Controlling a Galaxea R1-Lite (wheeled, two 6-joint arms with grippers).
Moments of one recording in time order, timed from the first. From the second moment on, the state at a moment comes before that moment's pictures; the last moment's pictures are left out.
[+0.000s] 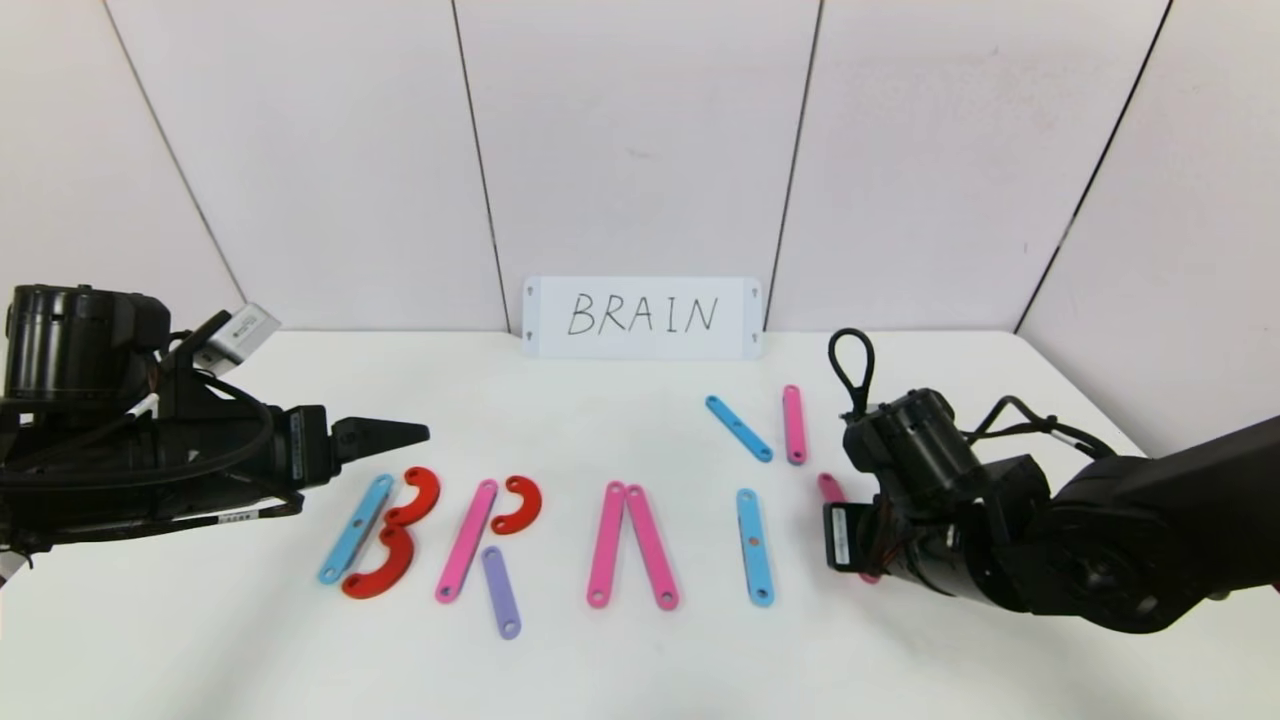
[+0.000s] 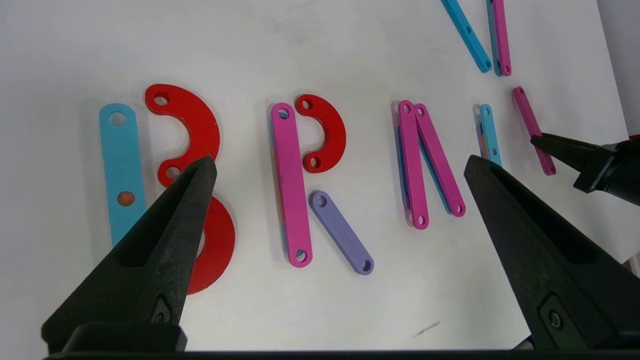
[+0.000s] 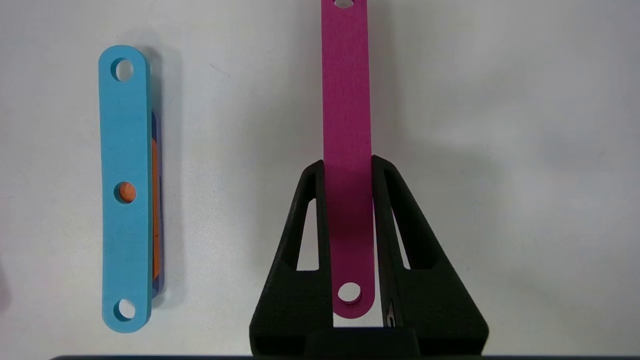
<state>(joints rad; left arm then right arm) -0.05 1.48 -0.73 -0.21 -0.48 -0.29 0.56 1.87 -0.81 -0.13 -0.33 0.49</state>
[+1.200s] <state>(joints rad) -0.05 1.48 -0.73 -0.21 -0.49 -0.29 0.57 1.86 -0.81 -0.17 -0.32 0.50</state>
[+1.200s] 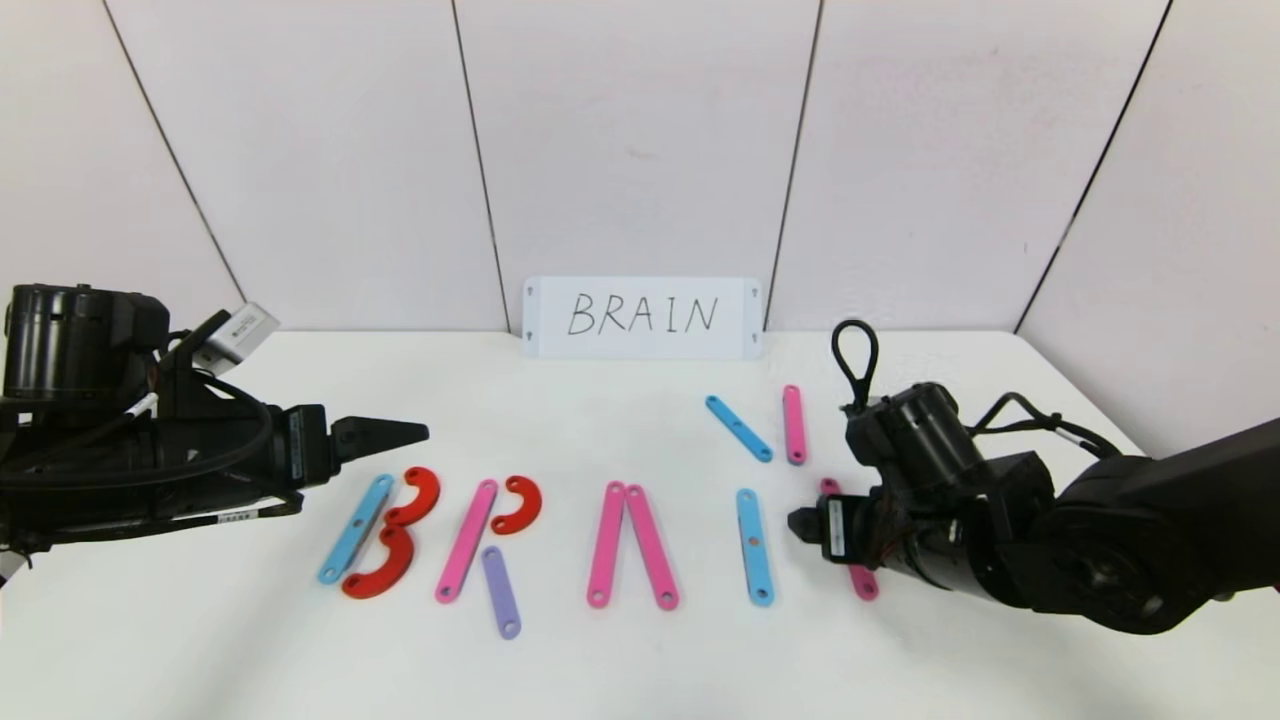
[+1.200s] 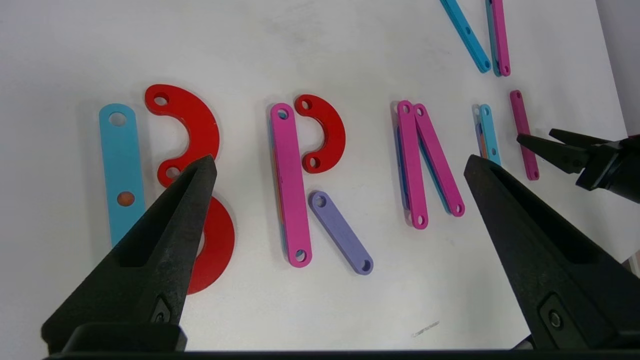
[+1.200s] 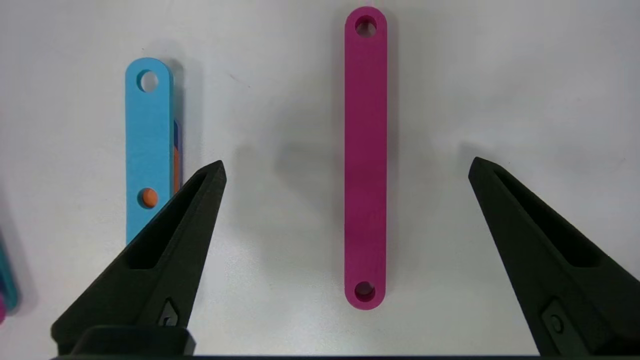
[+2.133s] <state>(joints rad) -0.05 1.48 -0.73 -0.21 -0.49 -0.29 0.52 2.11 -1.31 -0.10 -0.16 0.10</state>
